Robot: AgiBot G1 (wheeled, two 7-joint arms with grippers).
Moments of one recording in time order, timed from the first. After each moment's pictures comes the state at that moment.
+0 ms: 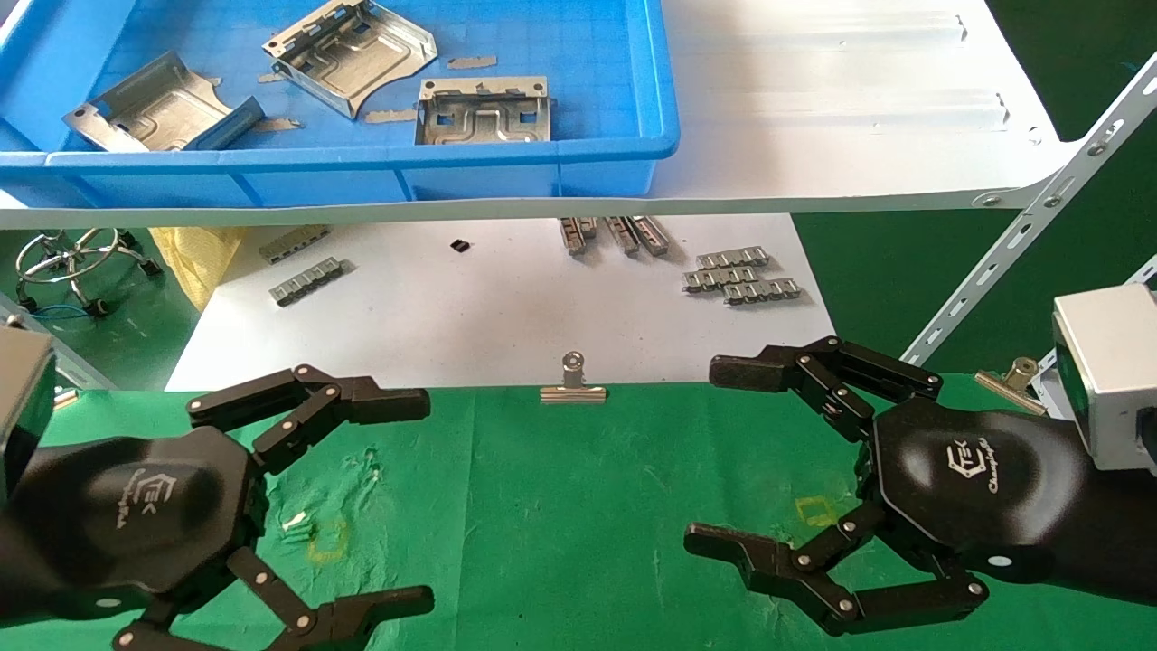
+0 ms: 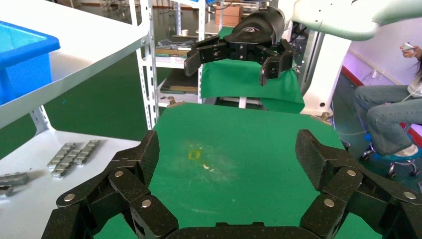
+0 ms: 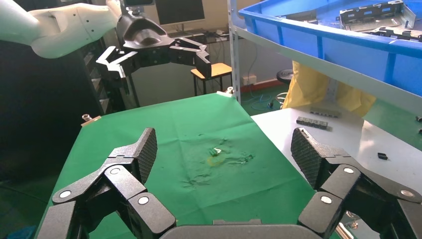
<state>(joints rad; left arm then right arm) -1.08 0.61 0.28 -1.28 0.73 1.50 -0.19 1.08 -0.56 -0.39 1.22 -0.63 -1.42 0.12</state>
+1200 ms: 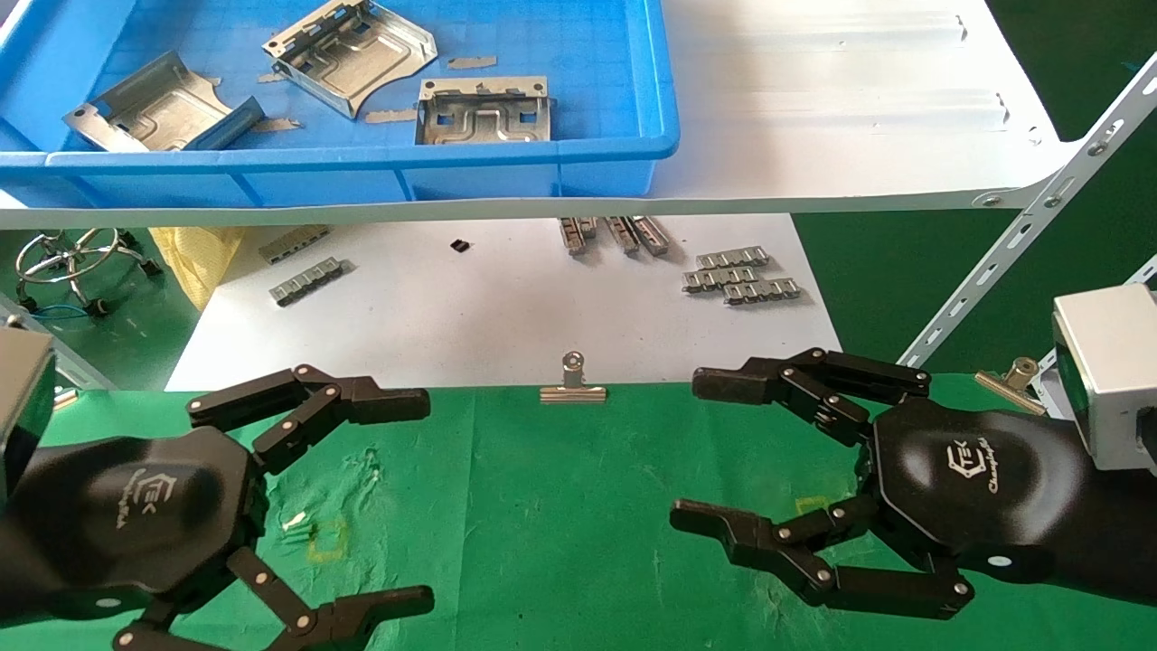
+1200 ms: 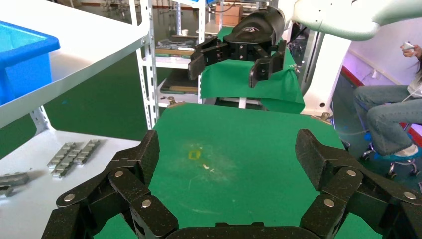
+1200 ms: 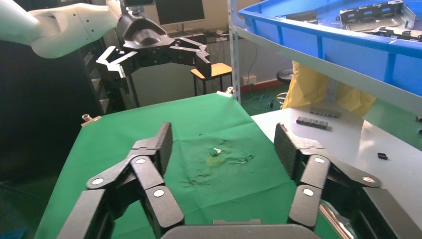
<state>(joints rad) -1.08 0.61 0.28 -1.28 0.73 1.50 -0.19 1.08 -0.56 -0.39 1.22 -0.63 -1.42 0.12</state>
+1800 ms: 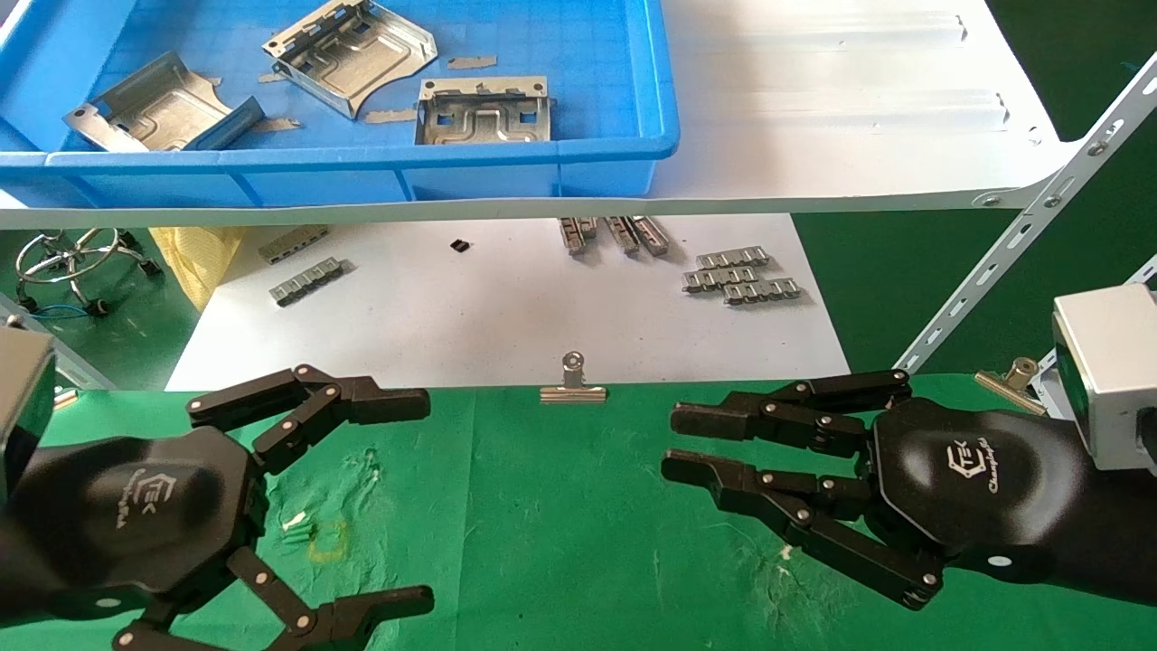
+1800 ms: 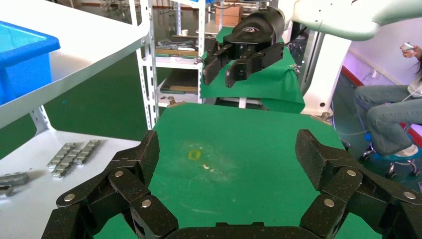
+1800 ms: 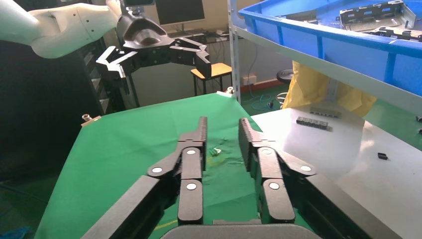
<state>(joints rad) -1.09 0.62 0.28 -1.28 0.74 1.49 -0.19 1.08 -0.56 -0.39 1.22 -0.63 -1.42 0.12</state>
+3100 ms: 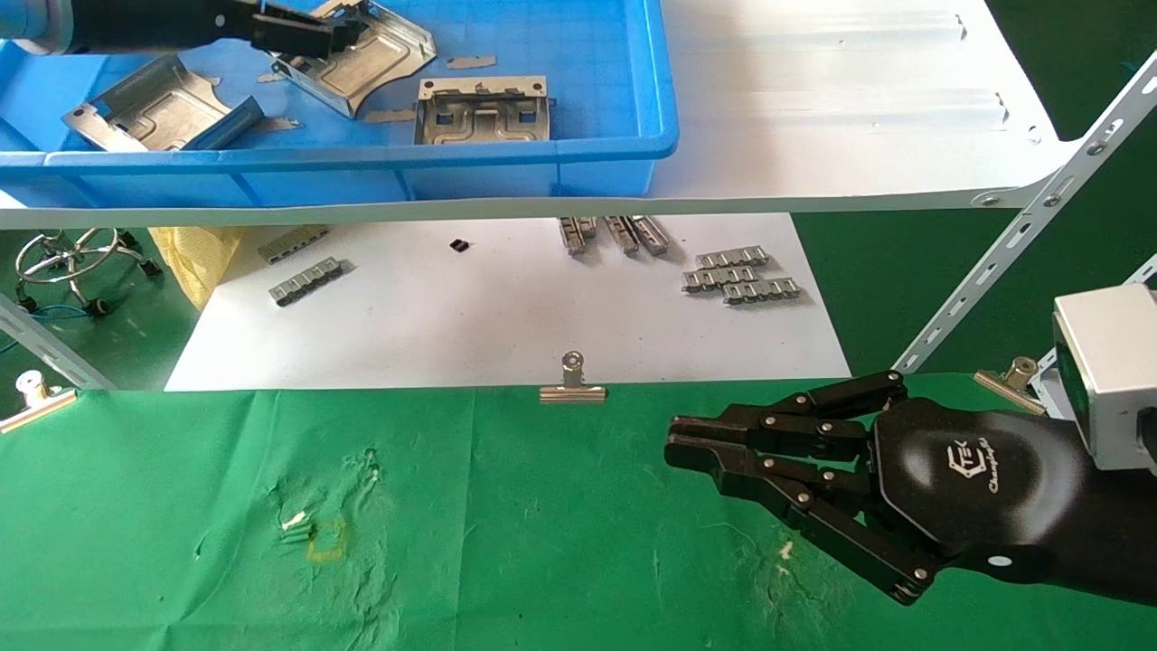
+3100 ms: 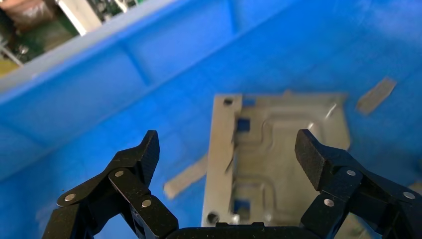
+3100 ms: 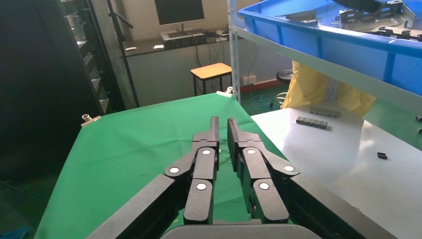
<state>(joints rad) -2.13 1.17 0.62 -0.06 1.49 0.91 -0.14 1.08 -0.56 -0.39 1.22 -0.63 -1.42 0.12</state>
